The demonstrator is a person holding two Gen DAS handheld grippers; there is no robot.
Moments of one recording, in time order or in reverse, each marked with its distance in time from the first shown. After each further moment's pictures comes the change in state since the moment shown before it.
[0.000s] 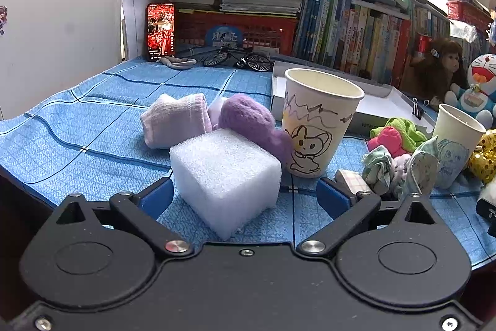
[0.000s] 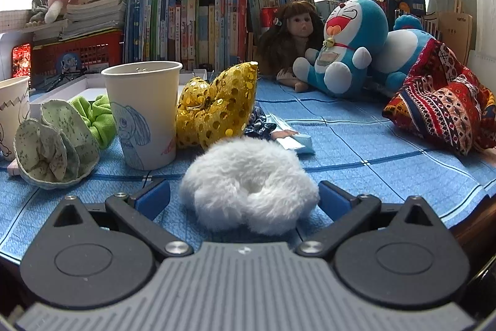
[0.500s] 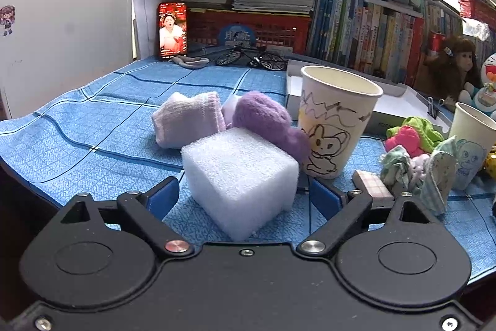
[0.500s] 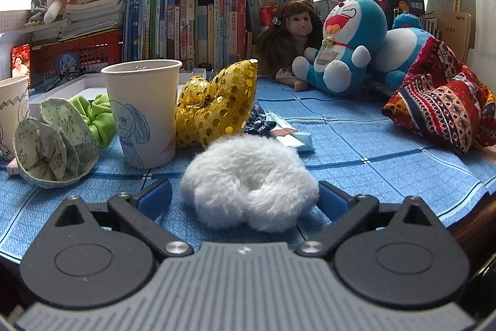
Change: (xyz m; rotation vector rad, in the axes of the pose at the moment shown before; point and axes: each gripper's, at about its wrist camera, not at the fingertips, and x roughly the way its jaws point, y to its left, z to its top) left arm 0.009 0.002 0.000 -0.008 0.000 0.056; right arm -0.002 -0.001 0.000 0.002 -0.011 -0.005
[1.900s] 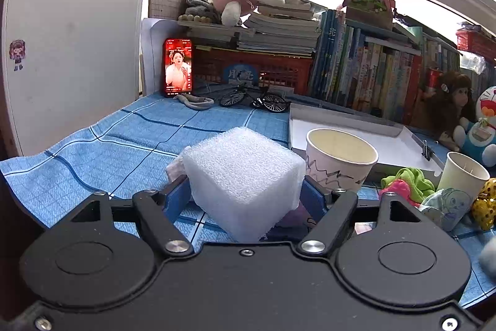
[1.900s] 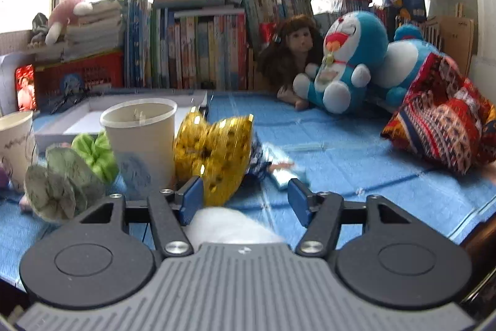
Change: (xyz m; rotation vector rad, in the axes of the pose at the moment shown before) left arm -0.026 0.013 0.038 -0.027 -0.114 -0.018; right arm -0.005 -0.012 0.026 0.030 0.005 0.043
